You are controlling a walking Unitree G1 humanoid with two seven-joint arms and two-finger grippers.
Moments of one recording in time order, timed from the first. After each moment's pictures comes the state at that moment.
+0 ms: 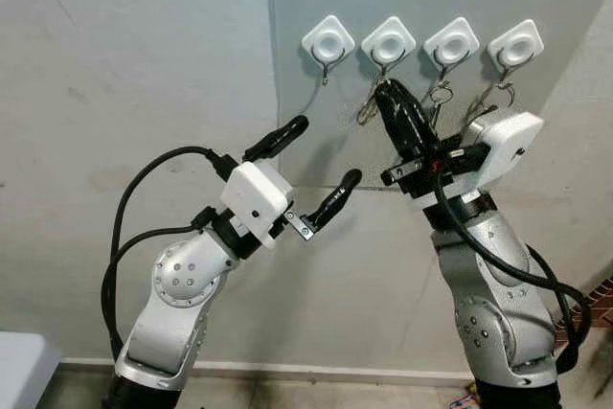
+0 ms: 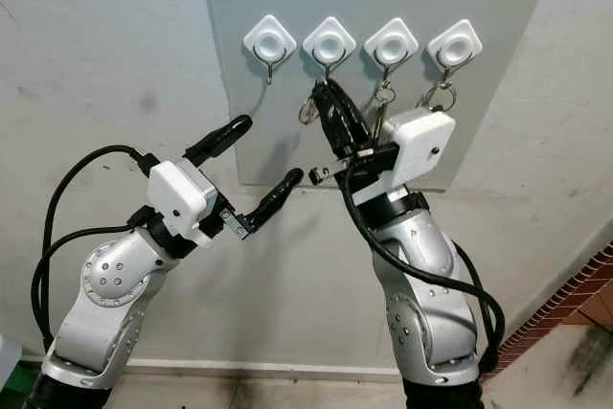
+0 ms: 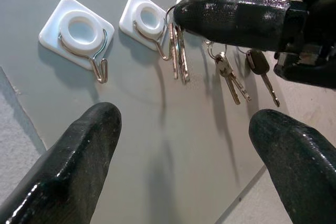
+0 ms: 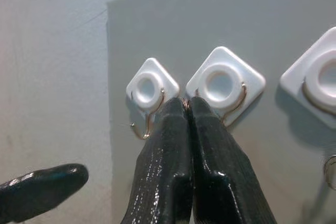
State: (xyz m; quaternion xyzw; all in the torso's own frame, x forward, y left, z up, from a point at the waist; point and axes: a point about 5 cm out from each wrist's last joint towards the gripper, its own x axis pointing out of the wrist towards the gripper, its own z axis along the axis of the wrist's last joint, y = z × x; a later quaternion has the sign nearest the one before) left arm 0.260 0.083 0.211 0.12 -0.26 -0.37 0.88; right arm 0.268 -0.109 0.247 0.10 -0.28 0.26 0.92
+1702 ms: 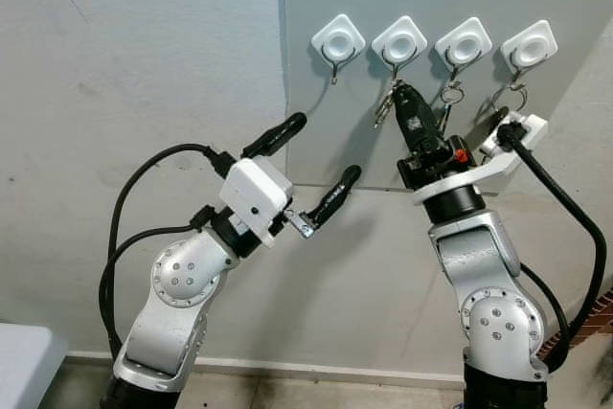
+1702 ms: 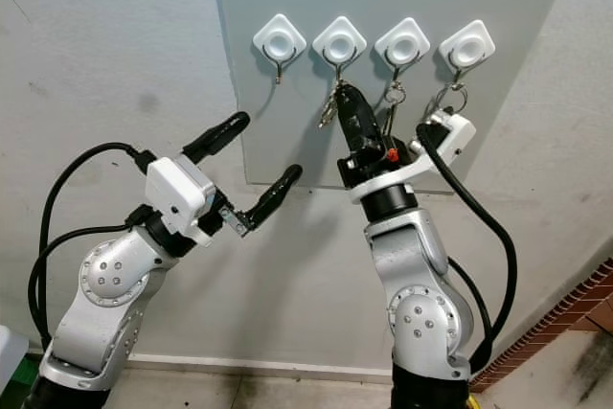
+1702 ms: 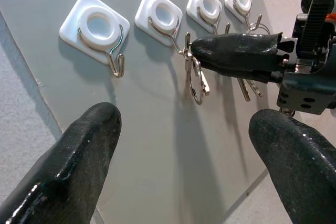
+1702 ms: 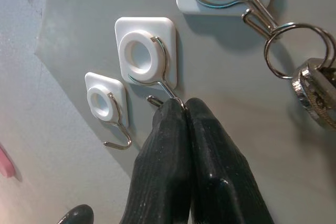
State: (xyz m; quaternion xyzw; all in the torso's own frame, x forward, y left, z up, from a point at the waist) left arm 0.259 0.083 0.213 0.11 -0.25 -0.36 0.89; right arm 0.279 -0.114 0.234 0.40 -0.16 0.25 0.87
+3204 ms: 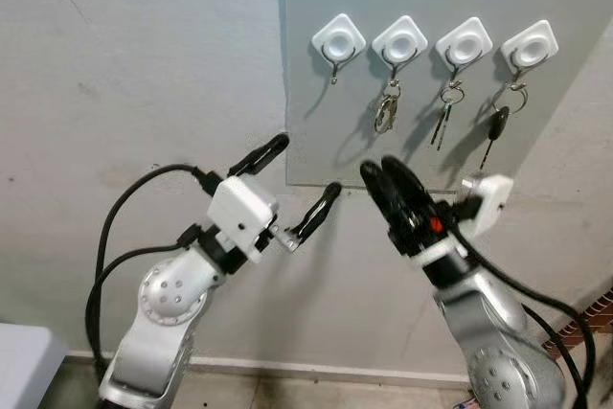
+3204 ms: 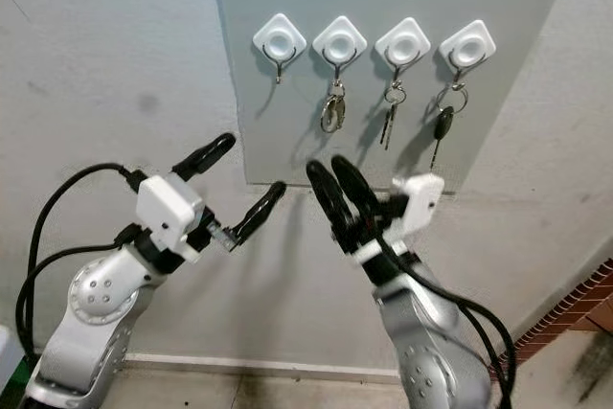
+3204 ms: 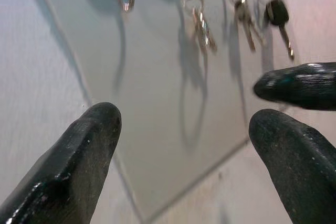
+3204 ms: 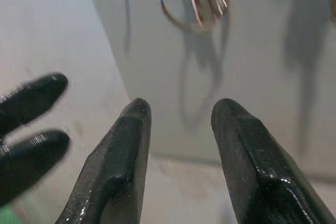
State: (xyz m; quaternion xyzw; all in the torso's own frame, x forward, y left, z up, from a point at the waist) left arm 0.250 0.106 0.184 0.12 -0.20 -0.34 0.91; right arm 0.244 -0.128 0.168 0.19 -0.09 0.28 0.94
